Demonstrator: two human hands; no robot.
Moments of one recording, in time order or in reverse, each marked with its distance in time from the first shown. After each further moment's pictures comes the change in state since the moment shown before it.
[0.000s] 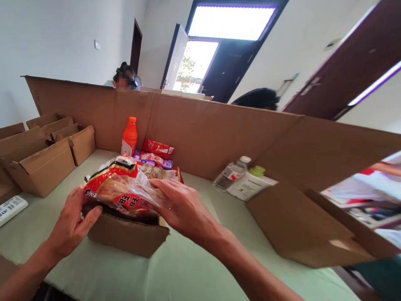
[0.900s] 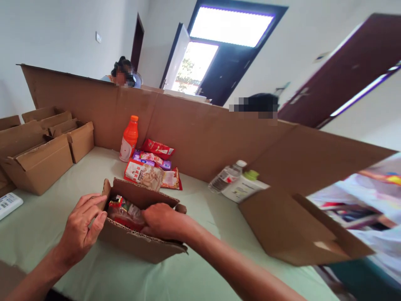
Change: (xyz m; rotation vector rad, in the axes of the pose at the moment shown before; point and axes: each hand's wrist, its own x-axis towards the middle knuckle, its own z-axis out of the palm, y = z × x) left_hand -0.010 -0.009 0.016 0.084 0.067 0.215; right_hand 0.022 -0.028 0.047 -0.425 -0.879 0.017
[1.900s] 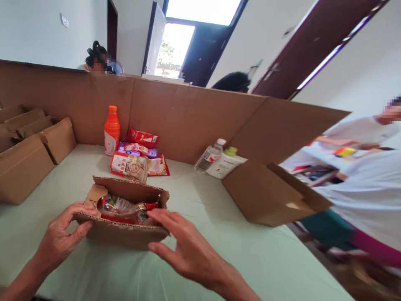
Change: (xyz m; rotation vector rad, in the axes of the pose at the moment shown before) left_hand -0.007 -0.014 0.006 -0.202 -0.172 -0.080; right_hand -0.088 0.023 0.086 0.553 0.794 0.013
